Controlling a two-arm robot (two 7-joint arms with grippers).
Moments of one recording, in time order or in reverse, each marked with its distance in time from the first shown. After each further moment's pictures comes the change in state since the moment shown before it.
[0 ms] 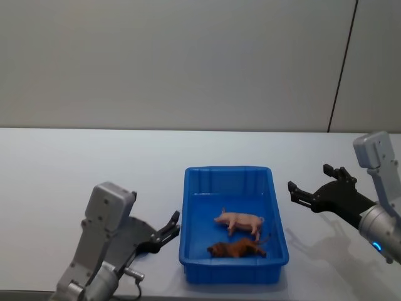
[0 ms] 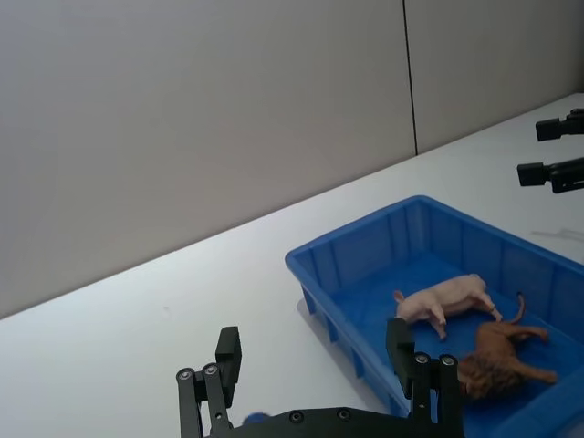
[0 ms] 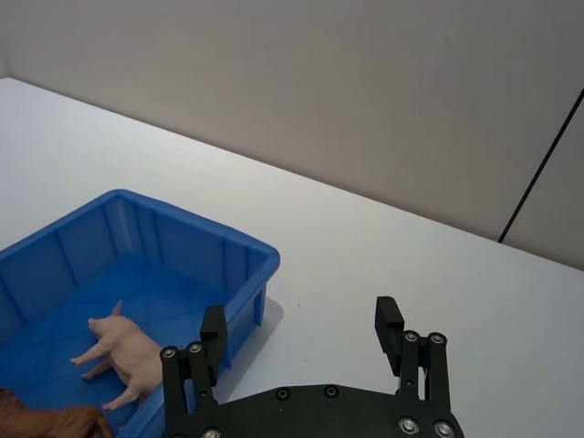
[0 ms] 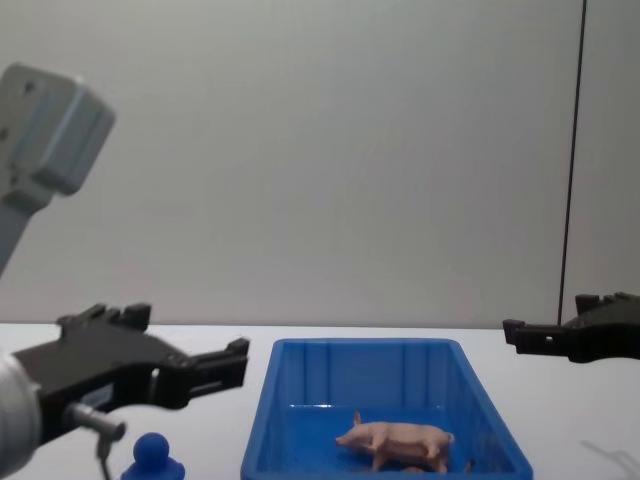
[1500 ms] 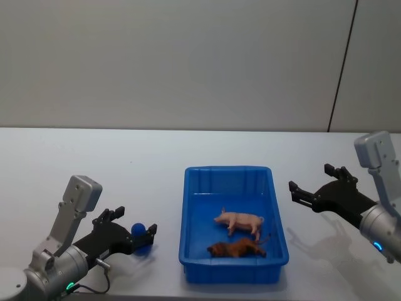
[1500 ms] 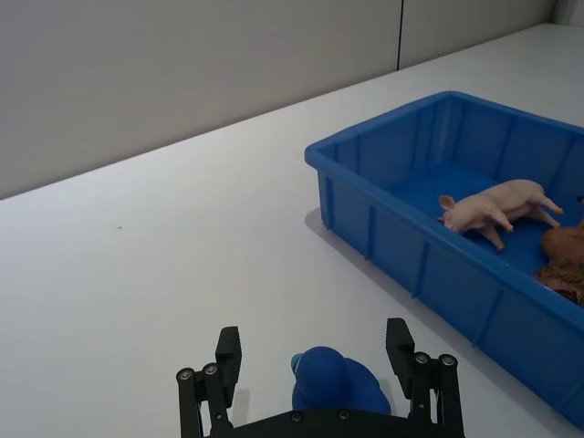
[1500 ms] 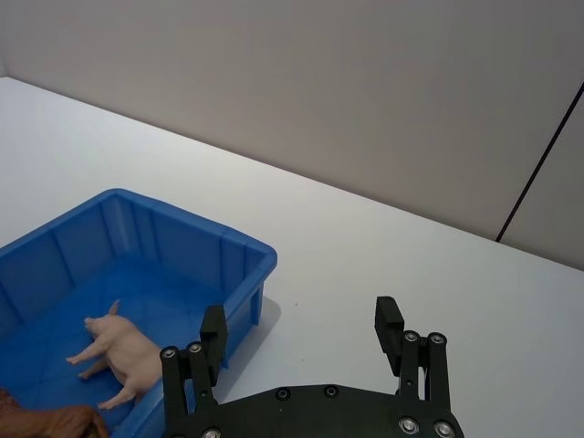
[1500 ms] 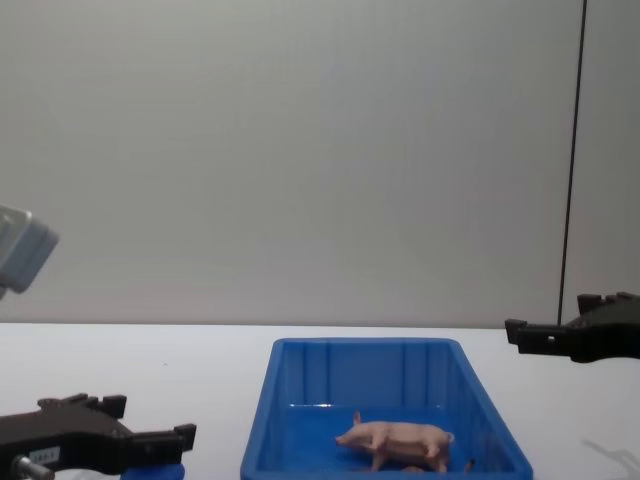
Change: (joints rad) left arm -0.220 -0.039 -0.087 0.466 -0.086 -0.015 -0.455; right arm 0.001 0.001 0.001 0.002 0.000 -0.003 0.000
